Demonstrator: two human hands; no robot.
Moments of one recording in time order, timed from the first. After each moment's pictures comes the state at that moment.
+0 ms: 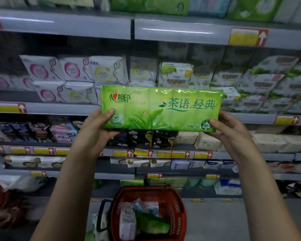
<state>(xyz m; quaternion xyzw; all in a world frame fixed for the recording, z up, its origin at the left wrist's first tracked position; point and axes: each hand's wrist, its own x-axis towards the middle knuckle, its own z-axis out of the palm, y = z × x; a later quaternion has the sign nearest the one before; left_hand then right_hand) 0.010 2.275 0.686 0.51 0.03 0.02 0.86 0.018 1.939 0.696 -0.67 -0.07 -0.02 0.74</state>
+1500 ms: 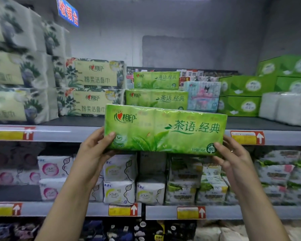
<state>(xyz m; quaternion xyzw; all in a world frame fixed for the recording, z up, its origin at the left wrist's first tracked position) 0.107 2.318 0.827 0.56 -0.14 0.20 0.80 0.116 1.995 0.818 -0.60 -0.13 -0.20 0.76</state>
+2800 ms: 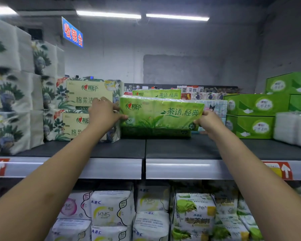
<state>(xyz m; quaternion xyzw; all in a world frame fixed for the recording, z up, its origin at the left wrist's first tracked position) 0.272 2.323 0.962 0.91 0.05 0.37 0.17 0.310 2.023 0.949 -0.79 0.01 -0.19 0.58</state>
